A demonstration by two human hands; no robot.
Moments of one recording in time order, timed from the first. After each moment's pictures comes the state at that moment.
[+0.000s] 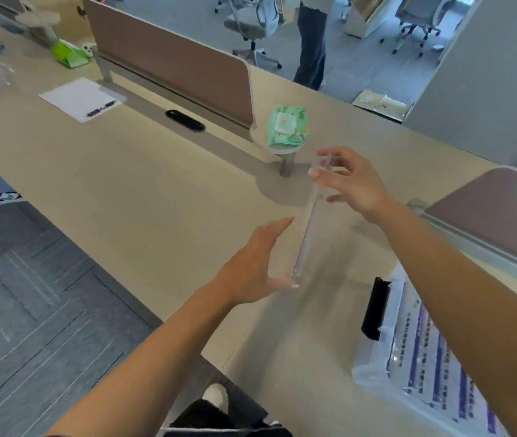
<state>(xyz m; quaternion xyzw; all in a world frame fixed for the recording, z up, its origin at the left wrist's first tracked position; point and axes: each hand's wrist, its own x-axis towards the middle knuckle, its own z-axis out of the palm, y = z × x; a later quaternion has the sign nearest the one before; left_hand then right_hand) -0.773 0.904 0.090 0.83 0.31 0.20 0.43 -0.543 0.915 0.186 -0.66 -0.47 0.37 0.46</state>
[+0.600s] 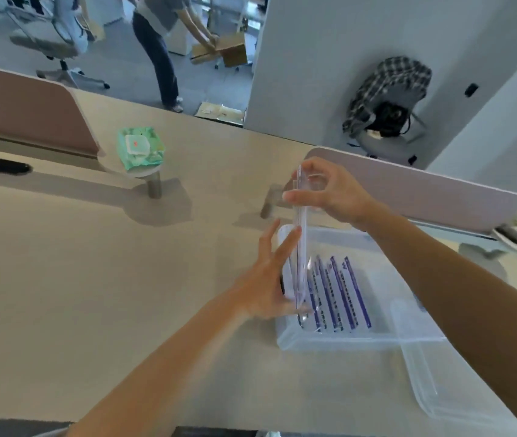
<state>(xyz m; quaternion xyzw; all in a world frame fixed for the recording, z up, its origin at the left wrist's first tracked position) -0.660 0.825 0.114 0.86 -0.01 0.16 0.49 -0.504 0.757 0.257 -0.81 -0.43 0.17 0.36</state>
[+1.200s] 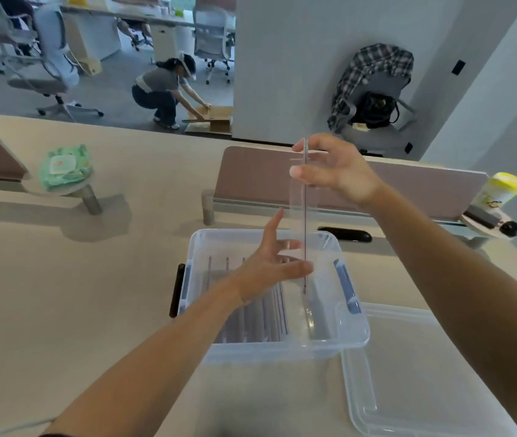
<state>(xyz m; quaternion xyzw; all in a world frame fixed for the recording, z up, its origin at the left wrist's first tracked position) -0.494 0.651 0.170 0.68 0.07 0.01 0.73 -0.333 0.567 0.284 -0.72 -0.45 0.16 0.50</state>
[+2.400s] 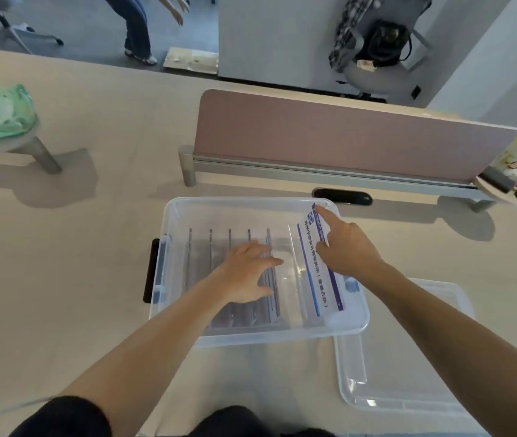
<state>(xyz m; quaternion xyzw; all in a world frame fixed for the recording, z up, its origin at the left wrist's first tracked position) -0.449 0.684 0.023 0.97 0.04 -0.13 0.20 -0.305 0.513 0.099 -0.93 -0.28 0.19 0.13</state>
